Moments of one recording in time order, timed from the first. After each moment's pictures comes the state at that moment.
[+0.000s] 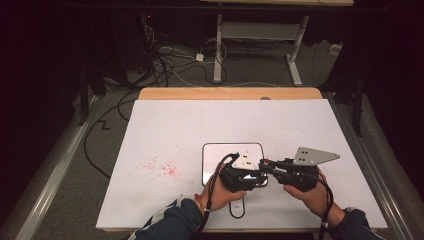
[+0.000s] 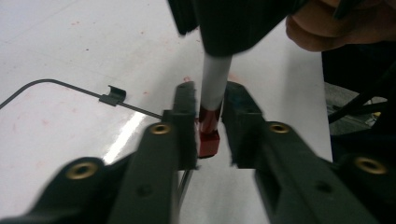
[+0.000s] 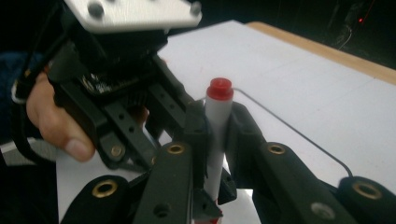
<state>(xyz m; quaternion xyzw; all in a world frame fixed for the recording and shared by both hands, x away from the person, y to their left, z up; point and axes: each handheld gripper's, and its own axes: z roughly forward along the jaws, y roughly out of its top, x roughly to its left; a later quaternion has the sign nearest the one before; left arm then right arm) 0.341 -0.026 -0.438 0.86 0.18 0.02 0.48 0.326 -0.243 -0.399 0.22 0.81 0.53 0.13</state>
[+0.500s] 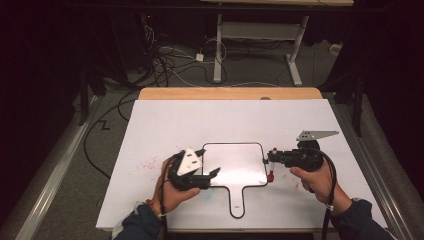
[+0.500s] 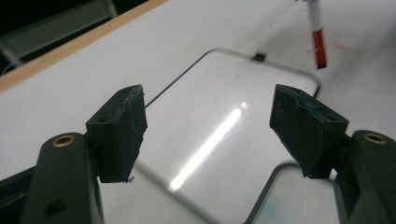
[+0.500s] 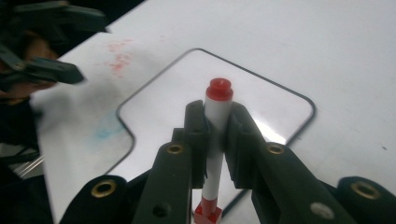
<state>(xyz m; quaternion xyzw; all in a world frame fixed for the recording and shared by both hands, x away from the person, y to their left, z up) 0.321 0.114 -0.433 0.81 0.29 0.21 0.45 0.379 -0.267 -0.405 0.36 0.81 0.46 0.04</state>
